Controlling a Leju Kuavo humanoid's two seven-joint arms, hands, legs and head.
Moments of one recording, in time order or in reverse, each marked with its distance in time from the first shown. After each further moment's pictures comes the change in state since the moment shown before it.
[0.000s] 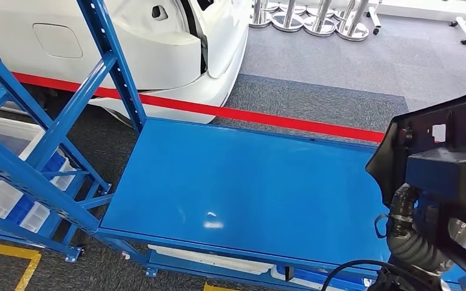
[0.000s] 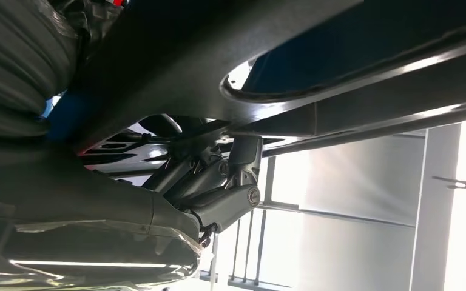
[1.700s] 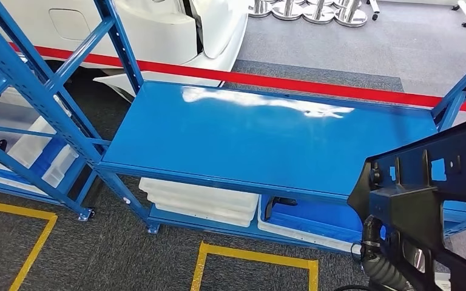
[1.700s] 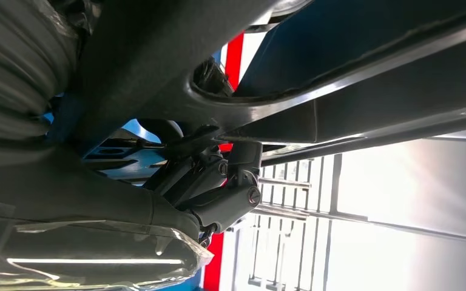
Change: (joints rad) left arm -0.001 0.001 0.020 -0.002 0.029 0.022 -0.011; right arm 0.166 -0.030 0.009 0.122 -0.106 0.005 -0.129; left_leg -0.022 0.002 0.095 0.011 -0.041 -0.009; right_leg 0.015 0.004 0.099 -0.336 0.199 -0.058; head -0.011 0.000
